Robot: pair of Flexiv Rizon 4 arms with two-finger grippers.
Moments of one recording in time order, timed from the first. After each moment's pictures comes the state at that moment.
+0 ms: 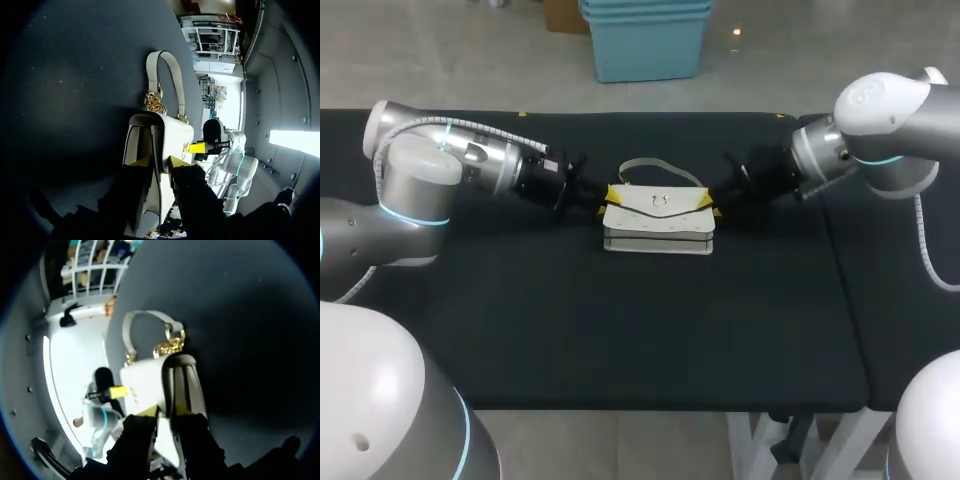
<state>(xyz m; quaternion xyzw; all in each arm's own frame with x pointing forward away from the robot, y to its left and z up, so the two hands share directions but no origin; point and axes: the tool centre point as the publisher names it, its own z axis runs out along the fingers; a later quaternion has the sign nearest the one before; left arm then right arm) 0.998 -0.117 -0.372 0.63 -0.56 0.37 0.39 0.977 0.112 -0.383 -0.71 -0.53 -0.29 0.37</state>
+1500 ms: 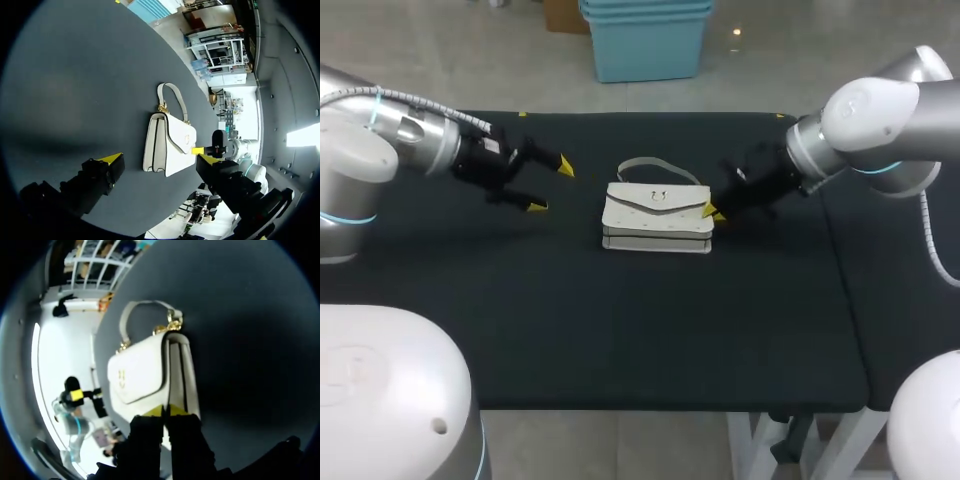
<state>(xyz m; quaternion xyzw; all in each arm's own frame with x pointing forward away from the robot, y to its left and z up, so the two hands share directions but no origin) 0.970 -0.017 -0.309 0.69 -0.57 0.36 0.26 0.954 0.105 -0.378 -0.71 -0.58 -0.27 0.30</state>
